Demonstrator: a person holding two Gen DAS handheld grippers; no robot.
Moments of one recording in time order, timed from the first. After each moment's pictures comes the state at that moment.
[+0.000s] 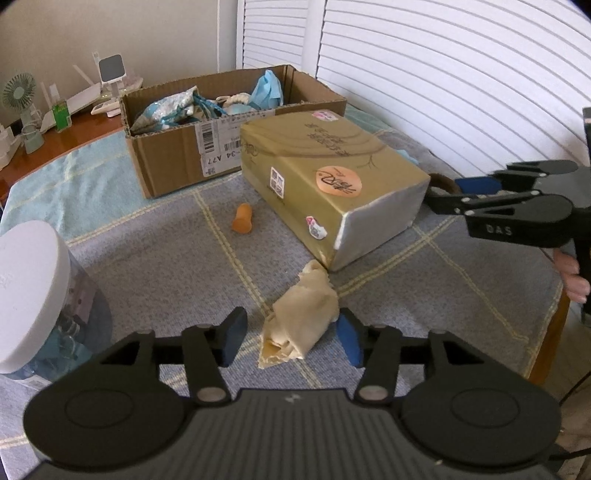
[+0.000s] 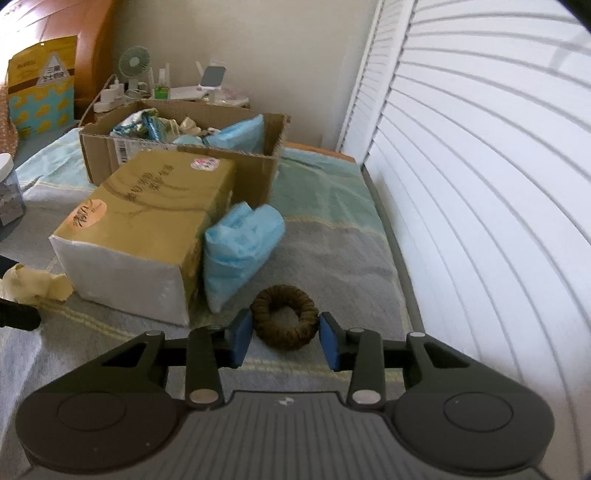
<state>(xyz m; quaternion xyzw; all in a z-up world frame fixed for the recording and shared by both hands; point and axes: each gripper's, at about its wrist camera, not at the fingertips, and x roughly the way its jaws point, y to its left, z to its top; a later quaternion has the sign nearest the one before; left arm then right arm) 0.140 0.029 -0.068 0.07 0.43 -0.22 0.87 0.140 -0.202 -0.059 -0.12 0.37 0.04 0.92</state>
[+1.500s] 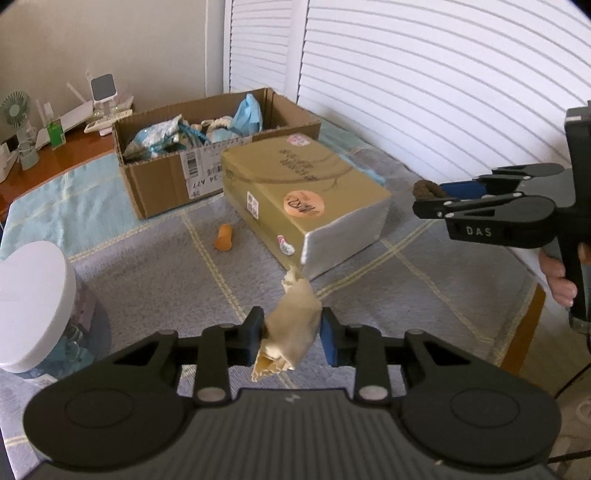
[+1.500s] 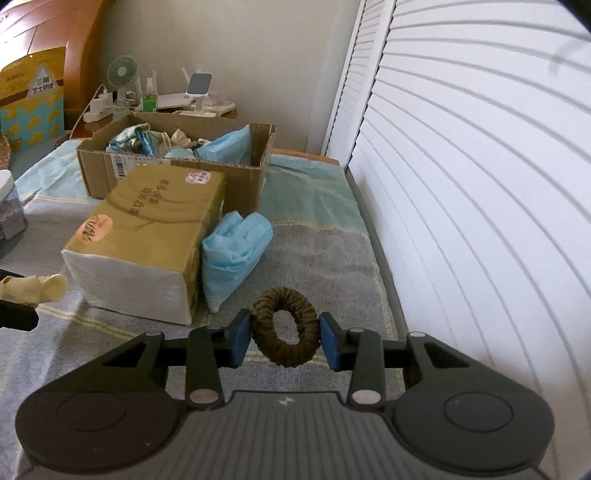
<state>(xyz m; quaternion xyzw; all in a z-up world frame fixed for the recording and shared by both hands) 0.118 0.027 -0.044 0.06 0.41 -0.24 0.88 0.125 -0.200 -0.036 -0.11 0.36 0.03 0.93</state>
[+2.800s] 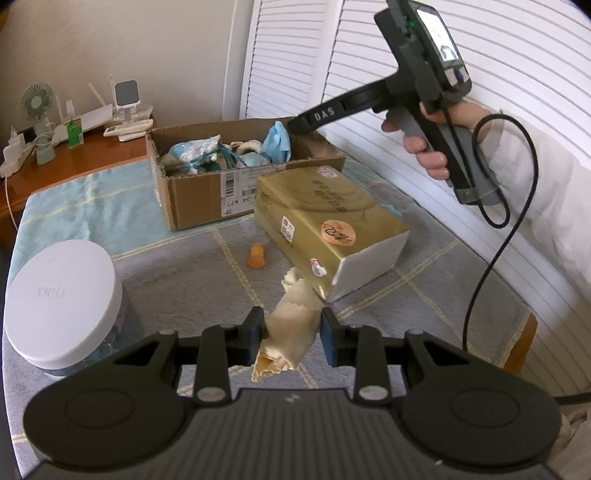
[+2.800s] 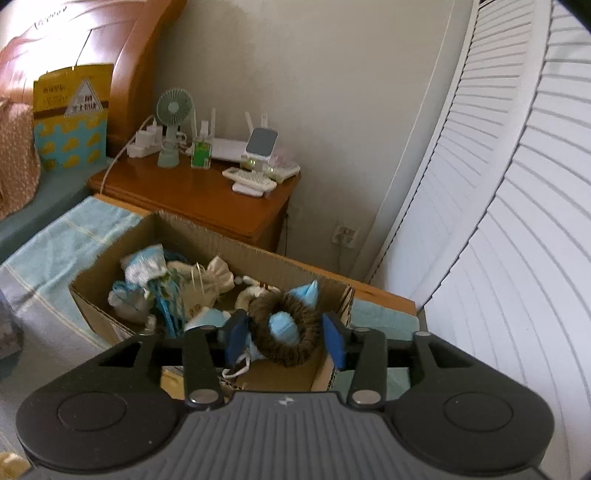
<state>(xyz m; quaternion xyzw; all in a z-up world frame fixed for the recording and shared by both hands) 0.123 0.064 -0.033 0.01 0.38 -0.23 0.89 0.291 -0.123 0.011 -0.17 0.31 0.13 0.92</state>
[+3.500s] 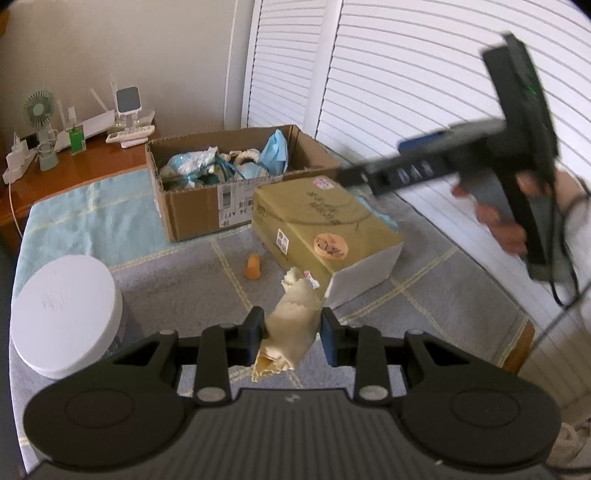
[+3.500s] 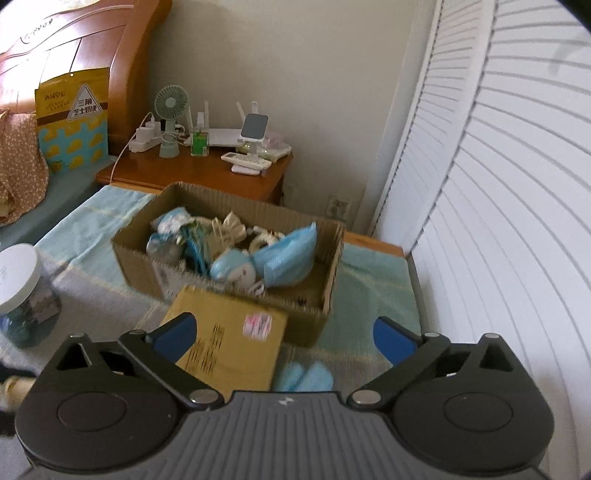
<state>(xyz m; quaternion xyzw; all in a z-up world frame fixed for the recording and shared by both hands) 0.122 0.056 -0.017 0.02 0.38 -0.23 0.90 0.203 -0.146 0.018 -0.13 0.34 0.11 0.93</state>
